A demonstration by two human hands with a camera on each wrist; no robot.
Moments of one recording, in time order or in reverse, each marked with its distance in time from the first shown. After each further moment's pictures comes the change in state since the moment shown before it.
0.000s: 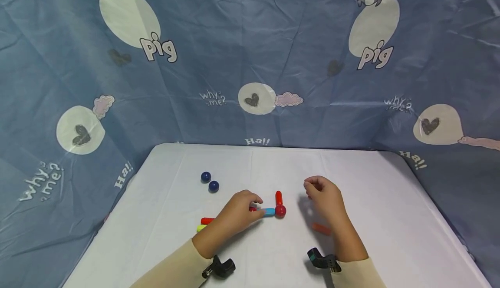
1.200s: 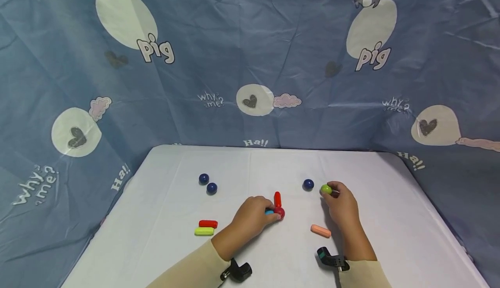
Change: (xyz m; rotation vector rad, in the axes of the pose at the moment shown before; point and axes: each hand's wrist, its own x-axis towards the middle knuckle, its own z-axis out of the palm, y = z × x) left_hand 0.015 0.030 0.032 0.156 0.027 0.035; right_hand 0.011 0.054 -0.015 -0.127 0.123 0.170
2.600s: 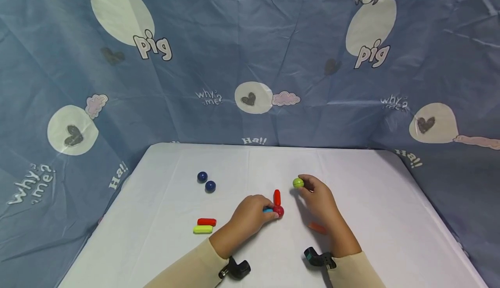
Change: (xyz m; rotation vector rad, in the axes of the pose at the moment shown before) left_hand 0.000 -0.006 0.003 0.012 0.019 0.068; right_hand -0.009 -0.043 0.020 0.032 -0.191 -0.256
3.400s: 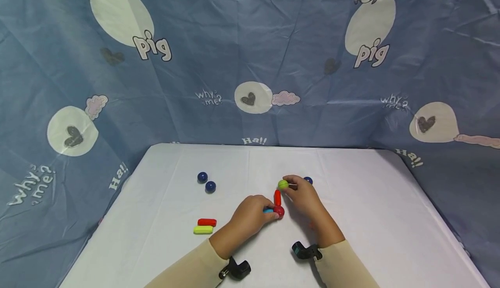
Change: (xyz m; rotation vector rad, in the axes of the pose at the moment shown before) left_hand 0.000 -0.002 -0.001 0.013 0.019 0.060; right_hand 0.023 -0.008 0.035 -0.011 -0.093 0.040
